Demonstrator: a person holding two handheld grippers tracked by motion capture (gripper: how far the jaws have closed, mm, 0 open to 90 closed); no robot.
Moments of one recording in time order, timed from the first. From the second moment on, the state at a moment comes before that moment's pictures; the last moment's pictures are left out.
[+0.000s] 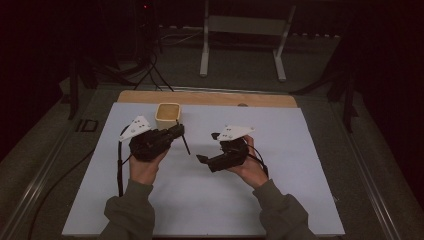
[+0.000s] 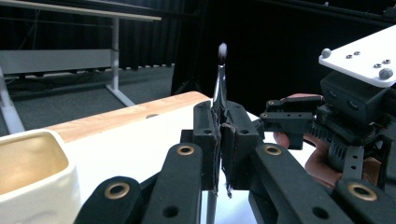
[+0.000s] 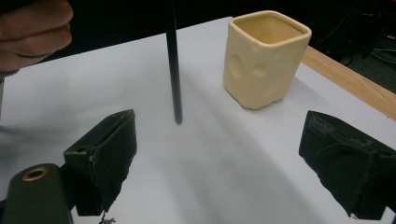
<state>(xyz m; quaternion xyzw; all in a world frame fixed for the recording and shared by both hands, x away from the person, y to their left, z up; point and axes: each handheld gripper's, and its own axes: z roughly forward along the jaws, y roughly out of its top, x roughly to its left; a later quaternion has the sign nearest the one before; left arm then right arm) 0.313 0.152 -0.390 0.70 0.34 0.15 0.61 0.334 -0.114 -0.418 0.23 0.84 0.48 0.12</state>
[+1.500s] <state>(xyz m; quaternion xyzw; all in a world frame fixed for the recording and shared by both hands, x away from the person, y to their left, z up) 0.320 0.170 -0.375 0.68 0.36 0.21 0.60 0.326 -0.148 -0.422 0.25 0.83 0.48 0.14</state>
